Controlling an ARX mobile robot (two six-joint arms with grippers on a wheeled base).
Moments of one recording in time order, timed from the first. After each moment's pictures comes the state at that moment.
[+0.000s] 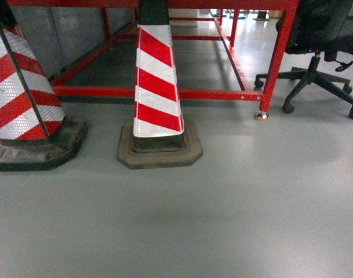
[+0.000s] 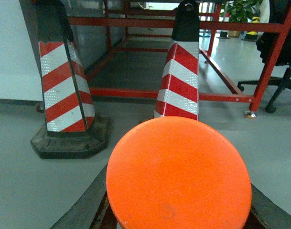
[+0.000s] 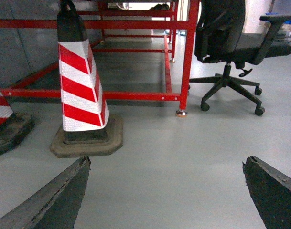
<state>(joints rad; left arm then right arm) 0.00 0.01 0.01 -0.01 0.00 -0.01 0.00 0.00 0.01 0.00 0.00 0.00</state>
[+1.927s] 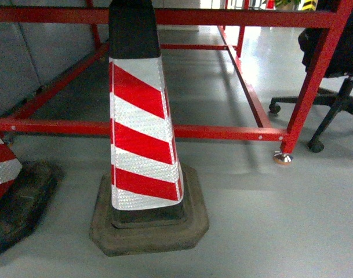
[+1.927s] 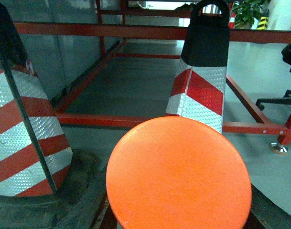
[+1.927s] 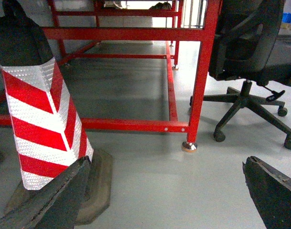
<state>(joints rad) 0.00 0.01 0.01 -0.01 0.00 -0.01 0.00 0.00 0.01 -0.01 0.00 0.00</state>
